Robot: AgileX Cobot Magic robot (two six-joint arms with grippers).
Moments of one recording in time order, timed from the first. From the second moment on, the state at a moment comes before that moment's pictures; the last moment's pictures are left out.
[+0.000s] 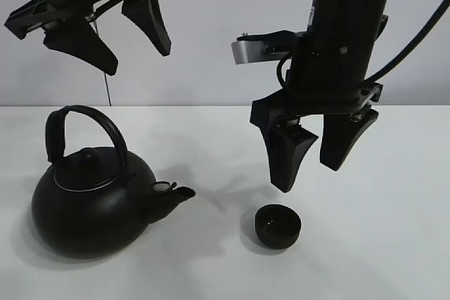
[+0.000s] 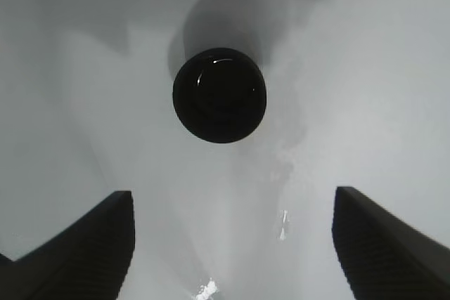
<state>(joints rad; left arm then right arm) -0.49 1.64 -1.28 -0.29 0.74 -0.22 0.48 1.86 -1.34 0.10 1.11 -0.21</state>
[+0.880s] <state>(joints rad) -0.49 1.64 -1.28 -0.28 0.74 -0.22 0.59 2.03 -1.34 0.01 0.97 -0.13</state>
